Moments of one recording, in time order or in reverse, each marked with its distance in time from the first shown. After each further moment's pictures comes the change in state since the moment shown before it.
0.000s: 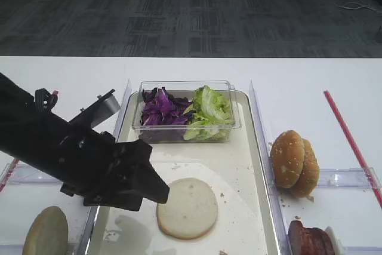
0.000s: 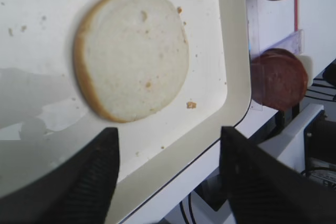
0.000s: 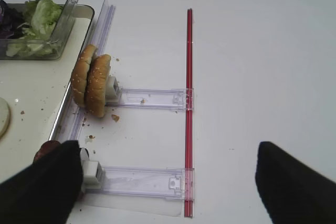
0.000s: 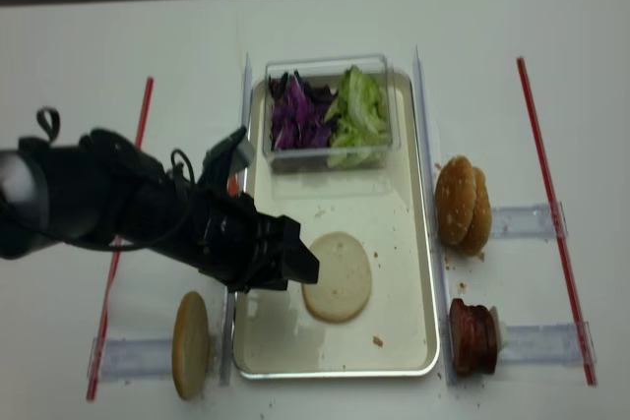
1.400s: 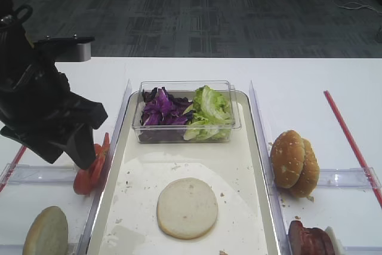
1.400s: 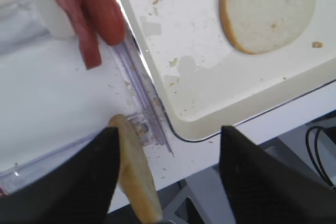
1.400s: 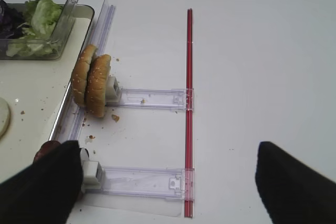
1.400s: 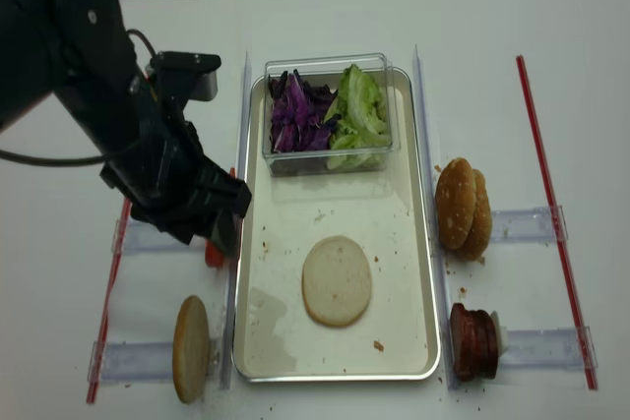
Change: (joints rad) left arm 0.000 -0.117 -0.398 0.942 0.386 -0.678; right arm 0.000 0.000 0.000 0.000 0.000 0.000
